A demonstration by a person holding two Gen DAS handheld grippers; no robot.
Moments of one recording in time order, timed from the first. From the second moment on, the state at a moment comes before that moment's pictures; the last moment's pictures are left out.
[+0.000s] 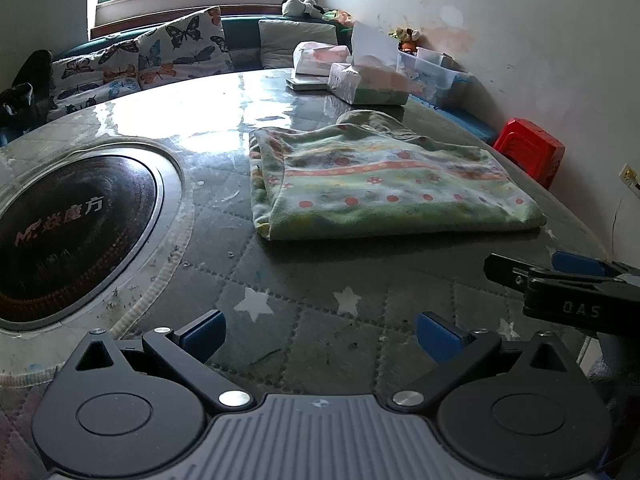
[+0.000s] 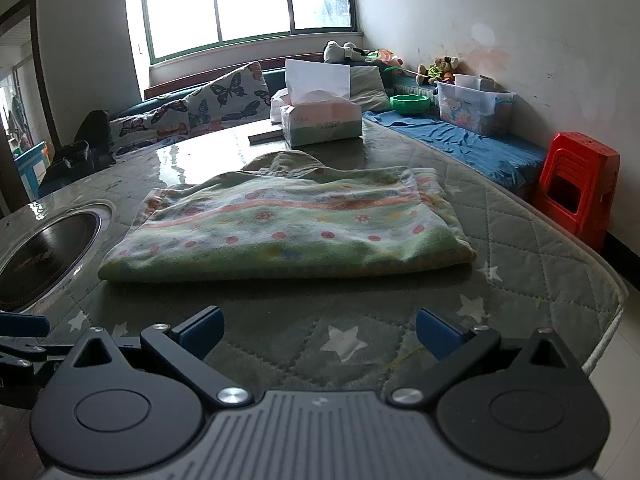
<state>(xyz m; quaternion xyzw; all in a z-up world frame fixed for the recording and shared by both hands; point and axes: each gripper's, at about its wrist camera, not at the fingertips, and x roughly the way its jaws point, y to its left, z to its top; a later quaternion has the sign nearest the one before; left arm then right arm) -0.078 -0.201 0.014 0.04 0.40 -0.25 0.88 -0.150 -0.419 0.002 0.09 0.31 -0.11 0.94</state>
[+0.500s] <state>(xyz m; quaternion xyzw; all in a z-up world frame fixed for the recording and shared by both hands) -0.084 -0.200 0.017 0.04 0.40 -0.26 0.88 -0.155 -0.413 0.004 0.09 0.31 -0.11 0.94</state>
